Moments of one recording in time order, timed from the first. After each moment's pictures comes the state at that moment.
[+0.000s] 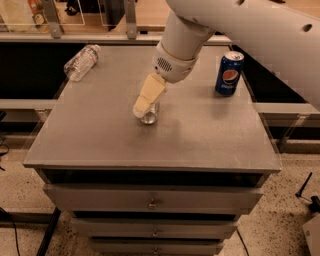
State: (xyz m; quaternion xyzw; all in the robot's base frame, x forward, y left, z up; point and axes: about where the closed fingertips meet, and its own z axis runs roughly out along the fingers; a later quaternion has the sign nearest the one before) arm 0.580 -0.012 0.881 -0.44 0.88 0.09 0.14
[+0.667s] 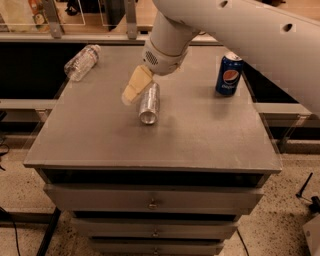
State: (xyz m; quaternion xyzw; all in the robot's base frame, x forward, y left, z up) arm 0.615 0.007 0.888 -0.39 0.90 0.07 0.19
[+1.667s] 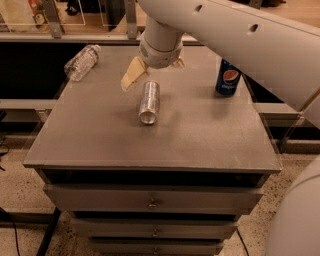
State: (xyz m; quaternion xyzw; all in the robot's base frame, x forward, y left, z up) arm 0.662 0.005 0.884 -0.26 0.94 0.03 0.21
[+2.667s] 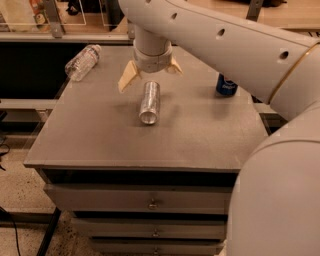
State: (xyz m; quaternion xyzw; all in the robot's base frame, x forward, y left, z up) arm 0.675 0.013 0.860 -0.18 0.97 0.00 0.18
